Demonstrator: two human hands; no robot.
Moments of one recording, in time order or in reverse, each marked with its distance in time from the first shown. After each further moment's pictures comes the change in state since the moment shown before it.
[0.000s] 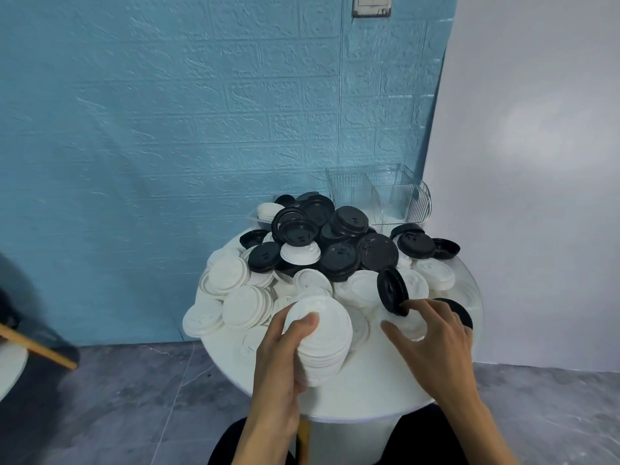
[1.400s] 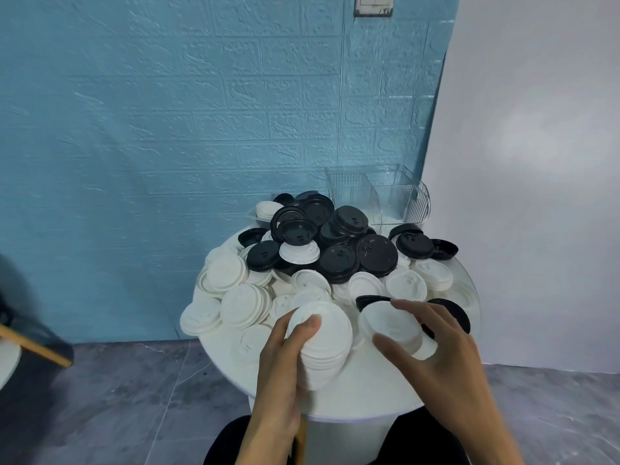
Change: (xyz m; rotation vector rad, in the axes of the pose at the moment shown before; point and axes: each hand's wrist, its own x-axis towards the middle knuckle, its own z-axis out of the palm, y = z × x) left_hand 0.010 -0.015 -0.005 -0.032 -0.051 0.044; right_hand -0.031 -0.041 -0.050 0.347 -0.106 -0.095
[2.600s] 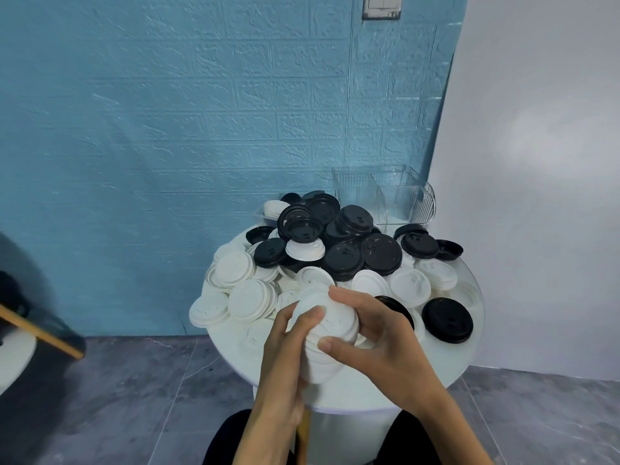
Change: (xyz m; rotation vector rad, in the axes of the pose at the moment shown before) left_hand -0.010 0.009 0.005 0.005 -0.011 -0.010; right_hand 0.013 -0.022 0.041 0.531 -0.388 -0.081
